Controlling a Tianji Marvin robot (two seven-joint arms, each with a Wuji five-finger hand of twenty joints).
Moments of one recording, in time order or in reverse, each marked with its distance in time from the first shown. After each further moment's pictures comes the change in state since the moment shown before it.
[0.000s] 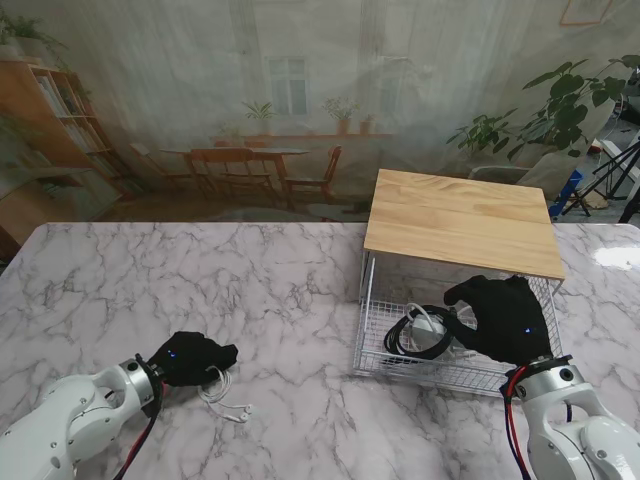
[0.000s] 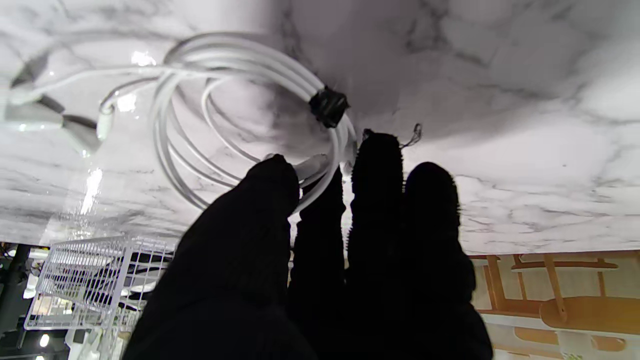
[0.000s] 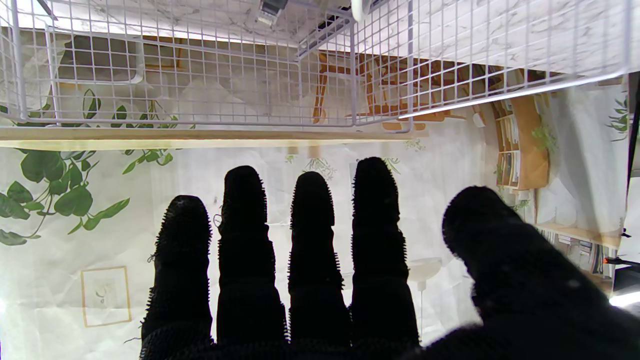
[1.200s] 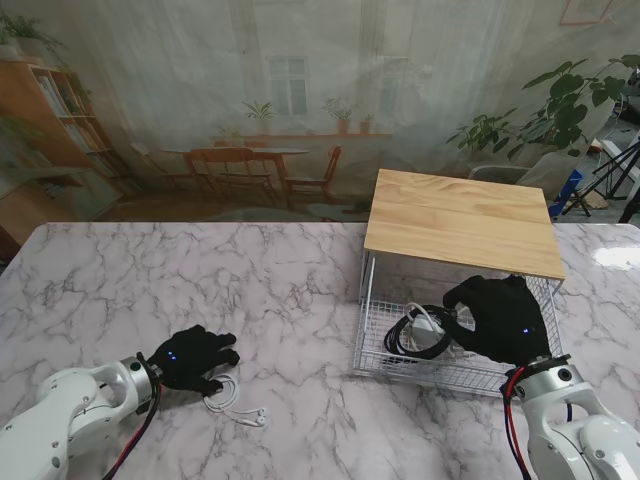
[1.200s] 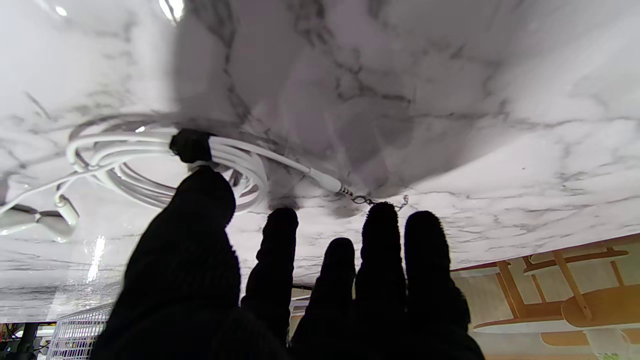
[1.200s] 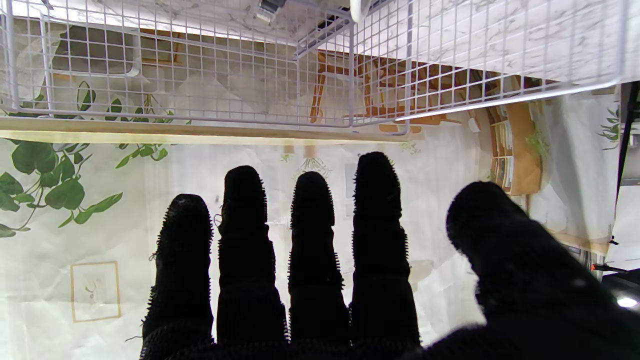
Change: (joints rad) left arm -0.013 0.032 0.021 -0.025 0.143 0.013 -0.037; right arm 0.002 0.004 -0.001 0.003 -0.027 -0.011 -0.007; left_hand -0.203 0.146 -0.197 0.019 -0.094 0.068 -0.597 -0.517 -0.627 0.140 0.004 -0.467 -0.516 0.033 -0.185 -0.072 -0.395 -0.015 -0.215 0.048; right_hand -0.003 -0.028 0.001 0.000 0.040 -0.010 0.004 0.000 0.000 0.000 0.000 0.000 0.000 0.000 0.000 0.000 0.011 -0.010 0.009 0.000
